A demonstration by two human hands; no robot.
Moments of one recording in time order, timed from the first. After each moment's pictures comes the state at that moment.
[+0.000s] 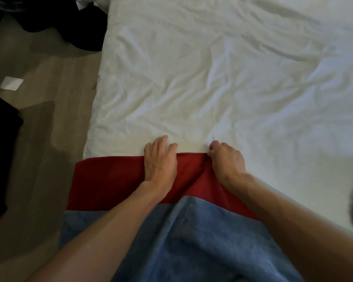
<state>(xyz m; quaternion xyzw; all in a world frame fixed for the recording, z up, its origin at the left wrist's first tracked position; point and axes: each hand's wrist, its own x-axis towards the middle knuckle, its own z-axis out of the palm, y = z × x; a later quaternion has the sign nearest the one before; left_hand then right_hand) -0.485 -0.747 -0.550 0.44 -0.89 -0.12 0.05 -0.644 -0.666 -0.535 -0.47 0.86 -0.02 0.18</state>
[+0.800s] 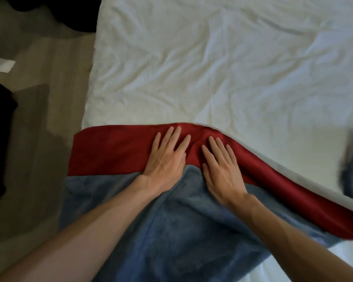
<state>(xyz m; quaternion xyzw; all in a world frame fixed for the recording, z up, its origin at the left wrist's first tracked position) -0.450 -0.682 -0.549 0.30 -0.94 -0.14 0.03 -0.580 -0.561 -0.543 -0.59 0.80 -0.09 0.10</state>
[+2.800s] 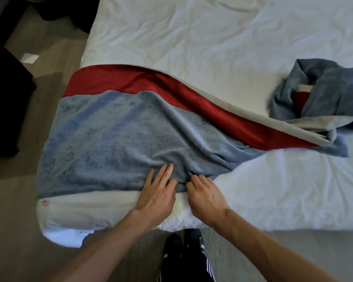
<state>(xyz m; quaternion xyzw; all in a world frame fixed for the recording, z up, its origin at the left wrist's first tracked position) -0.372 -0.315 -0.548 0.33 -0.93 -0.14 -0.07 -0.520 -0.234 -0.542 -0.71 0.70 -0.08 0.05</state>
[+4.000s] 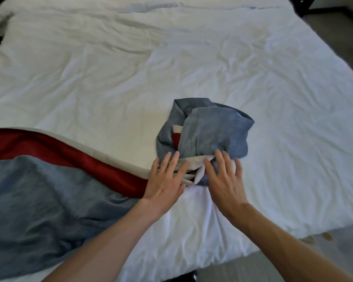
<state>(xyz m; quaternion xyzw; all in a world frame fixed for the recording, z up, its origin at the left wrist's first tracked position) -0.748 -0.260 -0.488 0.21 -0.98 -0.04 -0.01 -0.879 -0.132 -0.473 -0.50 0.87 0.02 -0.01</state>
